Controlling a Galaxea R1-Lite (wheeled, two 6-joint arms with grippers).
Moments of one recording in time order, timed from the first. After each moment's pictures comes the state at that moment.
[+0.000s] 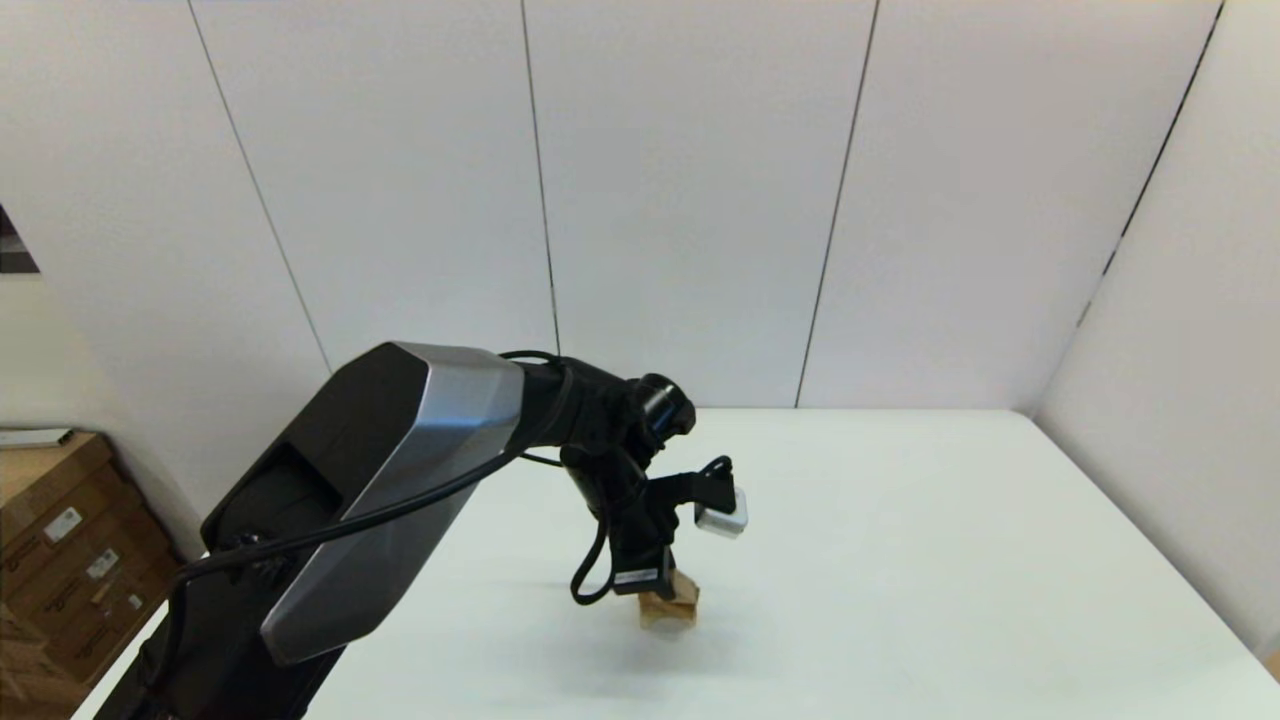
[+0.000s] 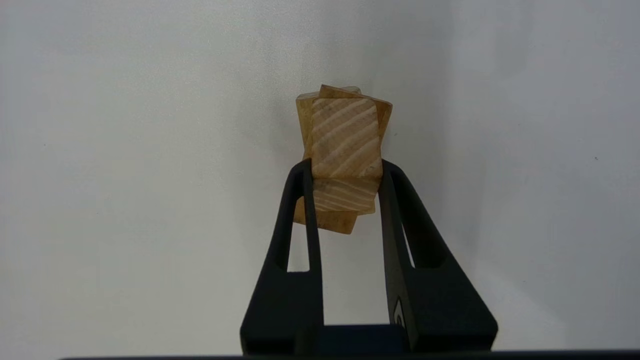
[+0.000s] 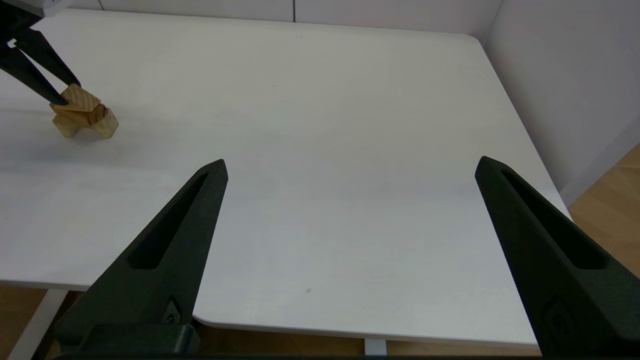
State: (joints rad) left arm -0.66 2.54 -1.98 0.77 -0.32 0.96; right arm 0.00 0.00 -0.10 0.26 0.01 -0.05
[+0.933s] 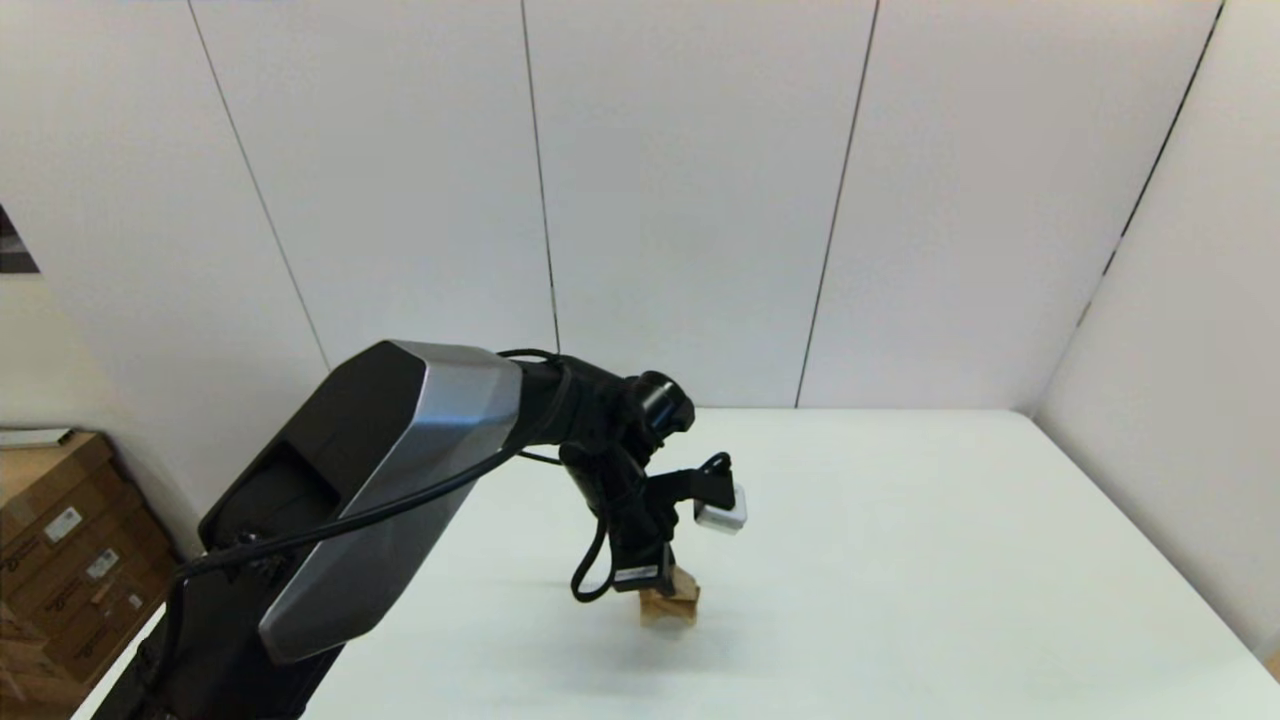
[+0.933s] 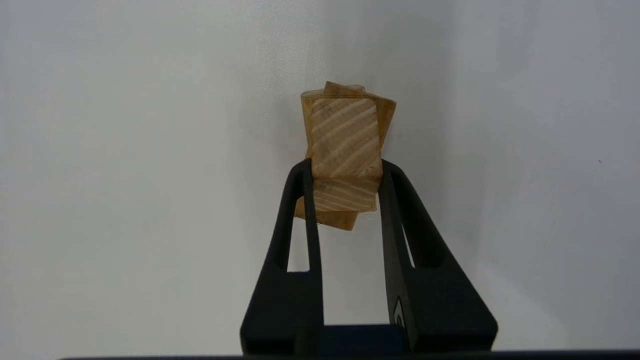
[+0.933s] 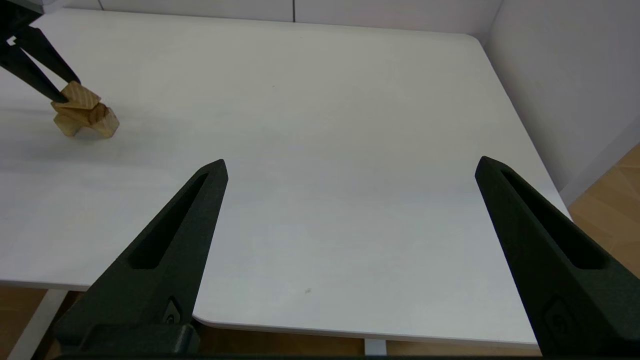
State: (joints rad) left arm -0.66 2.53 -1.98 0.76 -0.32 0.96; right arm 0.00 0.00 -0.10 0.26 0.01 -0.05
